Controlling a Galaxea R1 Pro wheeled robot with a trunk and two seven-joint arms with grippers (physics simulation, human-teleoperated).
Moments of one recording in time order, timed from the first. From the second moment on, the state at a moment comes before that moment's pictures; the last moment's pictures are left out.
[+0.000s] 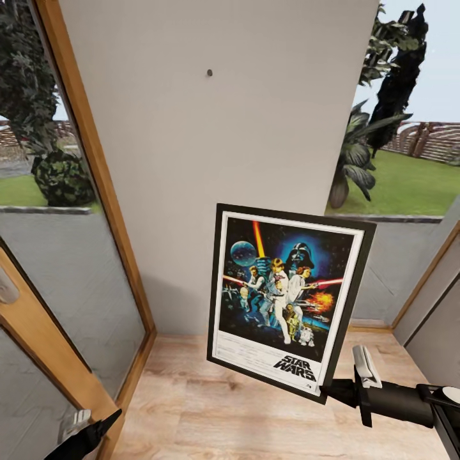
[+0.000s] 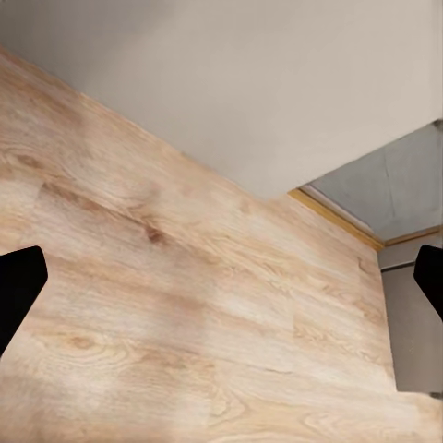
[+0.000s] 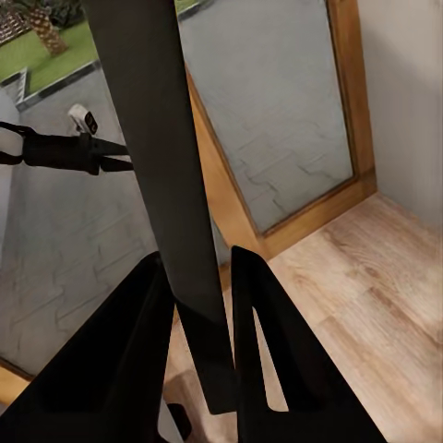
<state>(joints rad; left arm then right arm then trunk) -0.32 0.37 -0.15 -0.28 0.89 -0.08 -0.88 -0.19 -0.30 -0.28 -1.33 -0.01 0.28 1.50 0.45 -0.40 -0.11</state>
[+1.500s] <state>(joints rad) -0.32 0.37 -0.15 -0.28 0.89 -0.08 -0.88 -0.19 -0.30 -0.28 -1.33 -0.01 0.27 1.50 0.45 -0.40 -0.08</state>
